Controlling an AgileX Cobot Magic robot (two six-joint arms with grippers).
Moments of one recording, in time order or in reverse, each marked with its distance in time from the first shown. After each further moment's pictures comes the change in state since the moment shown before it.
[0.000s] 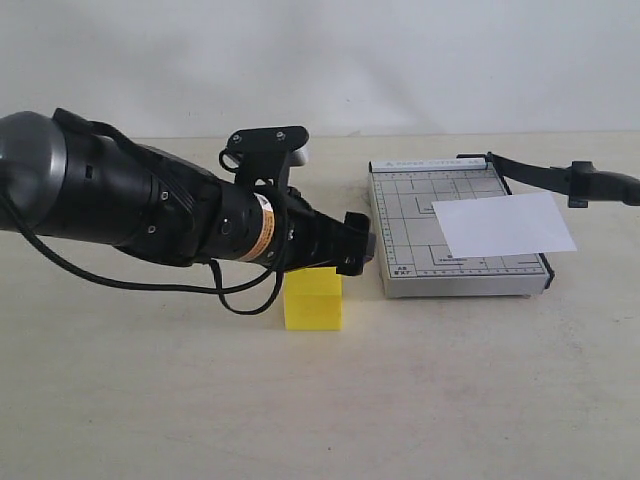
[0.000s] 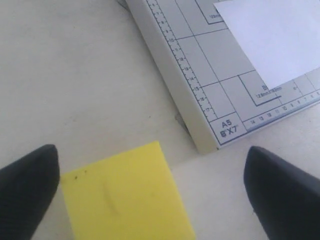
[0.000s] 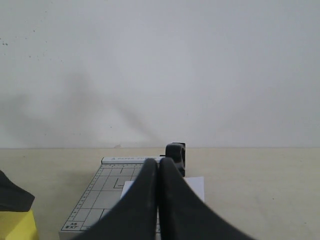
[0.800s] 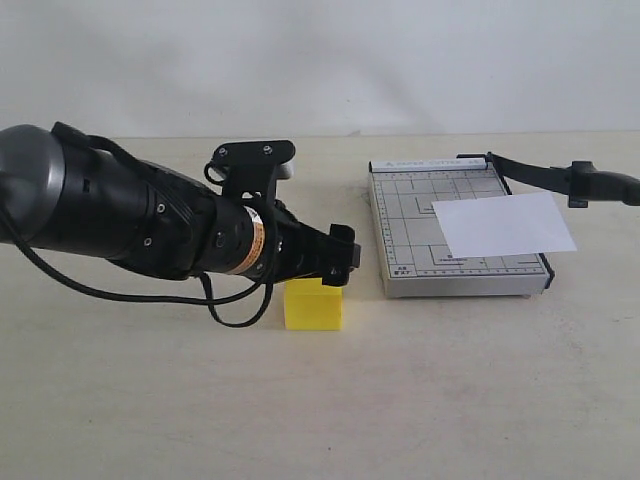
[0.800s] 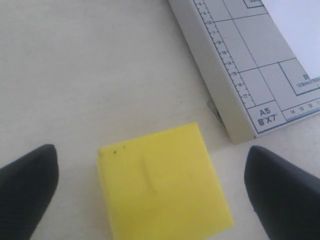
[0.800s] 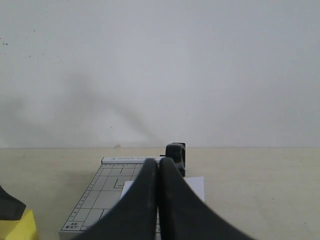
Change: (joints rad) left arm 0.000 0.000 0.035 -0.041 0.069 0.008; right arm 0.000 0.000 0.000 0.000 0.000 0.000
